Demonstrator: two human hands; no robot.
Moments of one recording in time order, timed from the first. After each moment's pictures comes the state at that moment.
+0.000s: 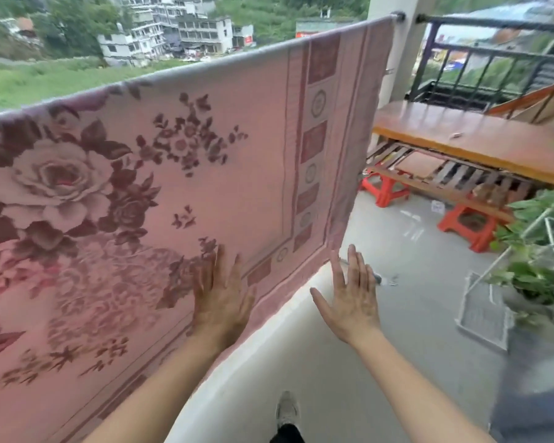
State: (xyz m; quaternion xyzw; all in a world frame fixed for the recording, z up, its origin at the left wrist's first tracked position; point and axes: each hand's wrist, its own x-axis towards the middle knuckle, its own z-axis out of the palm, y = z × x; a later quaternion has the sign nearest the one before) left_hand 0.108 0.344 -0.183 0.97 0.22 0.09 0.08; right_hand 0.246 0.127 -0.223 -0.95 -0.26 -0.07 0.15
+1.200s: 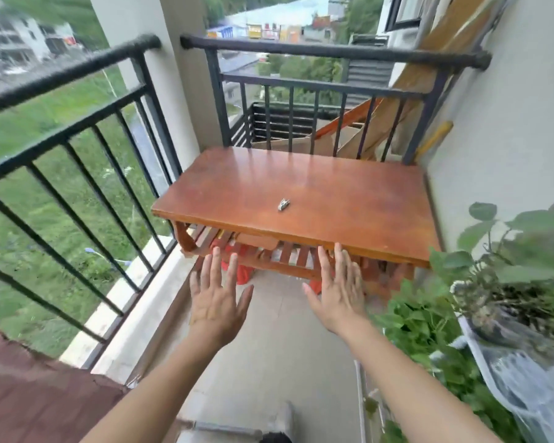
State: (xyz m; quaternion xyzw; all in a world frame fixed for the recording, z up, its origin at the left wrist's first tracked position) left_hand 1.154 0.042 -0.179 0.99 0.00 0.06 0.08; right_hand 1.176 -0.203 -0.195 -0.99 -0.03 -0.04 0.12
